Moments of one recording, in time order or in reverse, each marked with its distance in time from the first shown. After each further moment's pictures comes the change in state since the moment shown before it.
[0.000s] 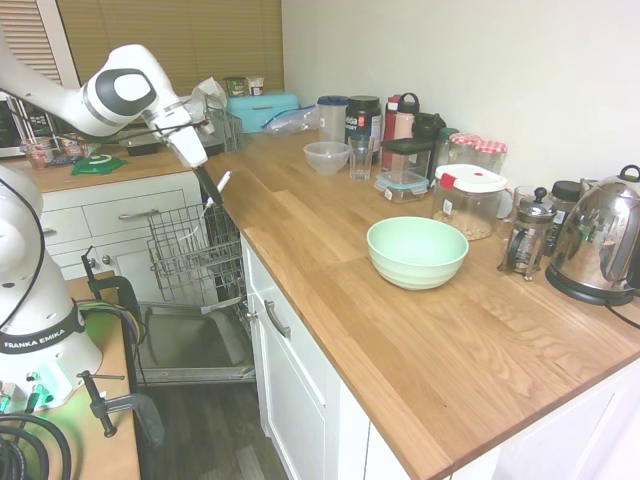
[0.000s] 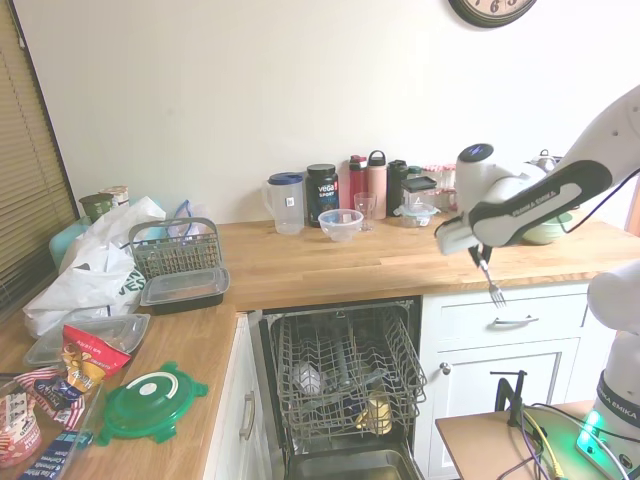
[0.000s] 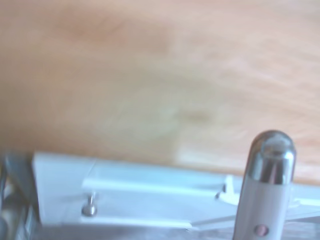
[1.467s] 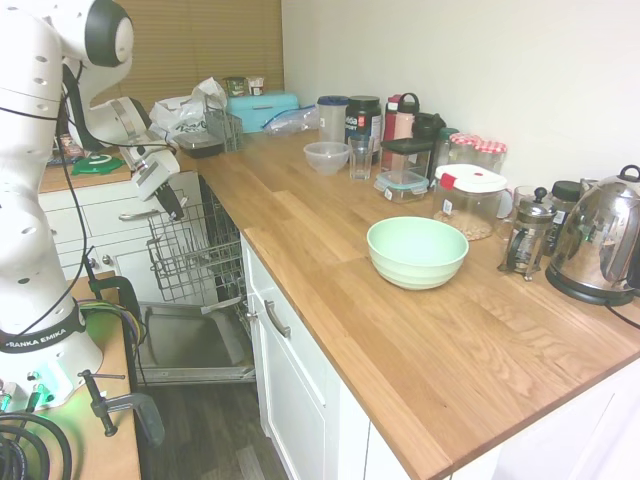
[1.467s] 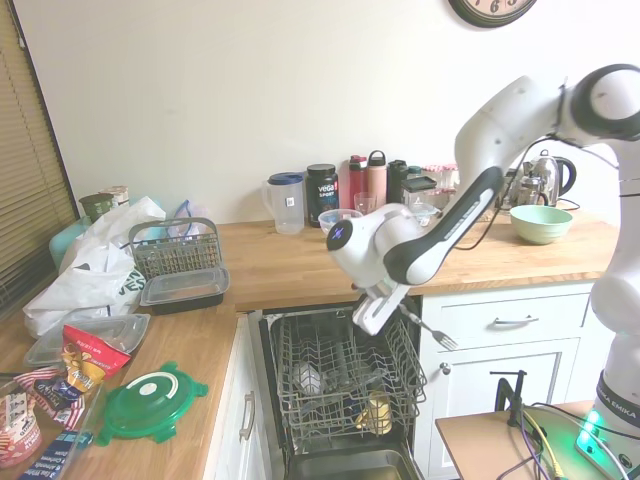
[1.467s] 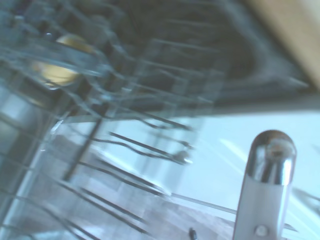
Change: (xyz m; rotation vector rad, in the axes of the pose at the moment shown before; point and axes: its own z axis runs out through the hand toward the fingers) arm -0.220 -0.160 0.005 -0.211 0.060 -0.494
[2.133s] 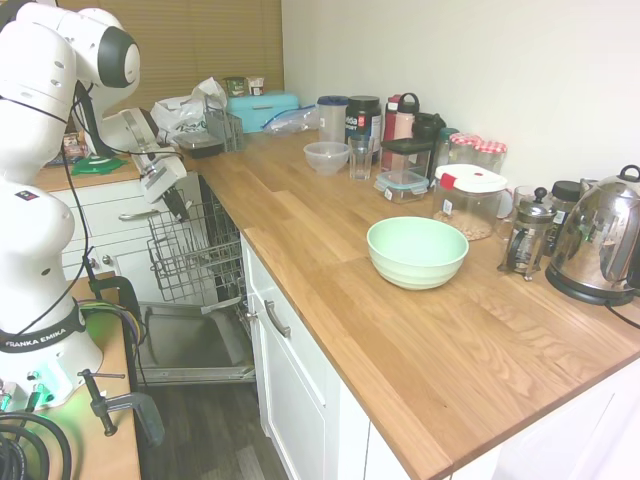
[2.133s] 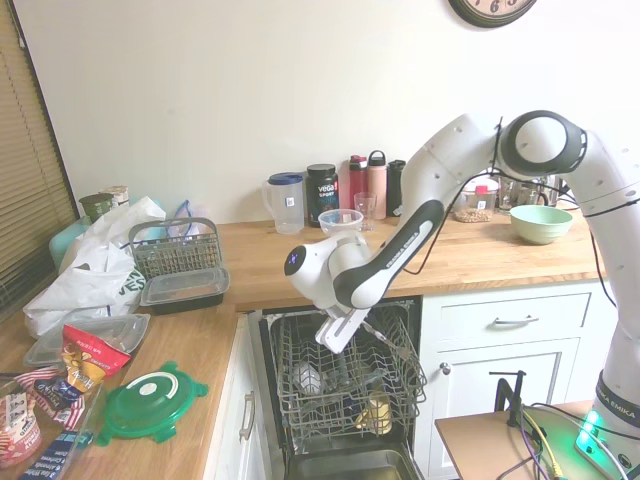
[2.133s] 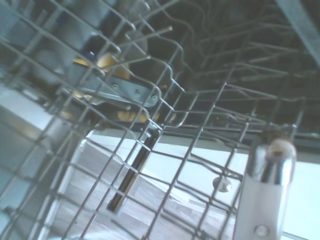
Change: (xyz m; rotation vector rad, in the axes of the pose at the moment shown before) arm 0.001 -0.079 0.012 -0.037 -0.021 -0.020
